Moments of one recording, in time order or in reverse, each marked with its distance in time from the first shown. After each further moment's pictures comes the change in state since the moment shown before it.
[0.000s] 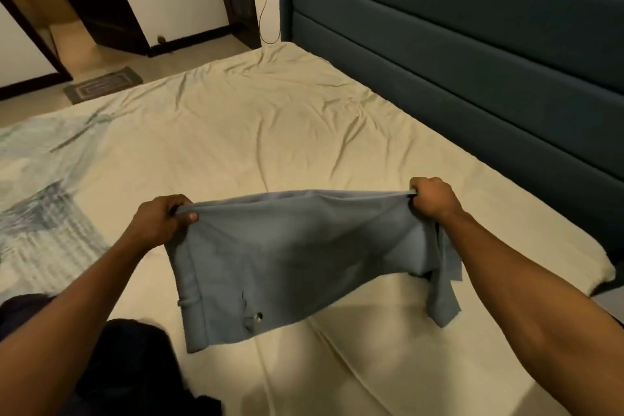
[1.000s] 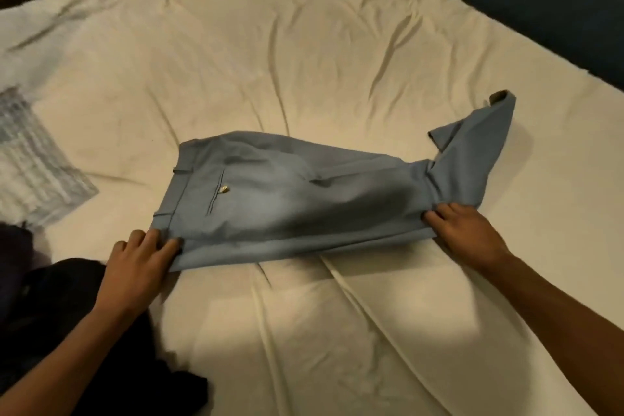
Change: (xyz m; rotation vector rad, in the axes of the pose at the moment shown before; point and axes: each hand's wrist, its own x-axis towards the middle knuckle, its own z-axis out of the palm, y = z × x) left_hand -0.057 -0.212 0.233 0.766 0.116 0.228; right_hand -0.027 0.039 0.278 -0.345 0.152 -0.631
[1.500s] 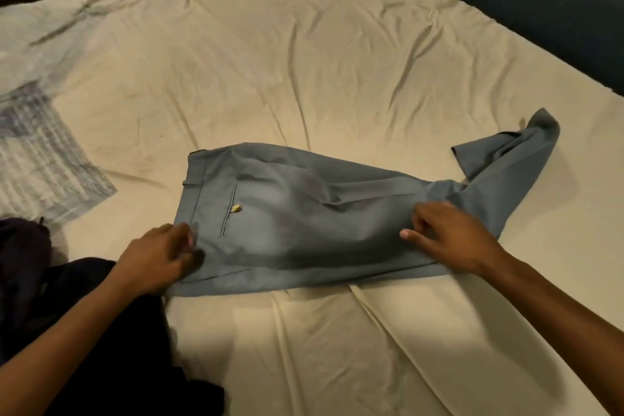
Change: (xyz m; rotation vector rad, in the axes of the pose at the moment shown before) left_hand 0.032 -0.015 -0.036 -0.637 -0.283 -0.227; right_hand 0.046 -0.056 -0.070 0.547 -0.157 0.167
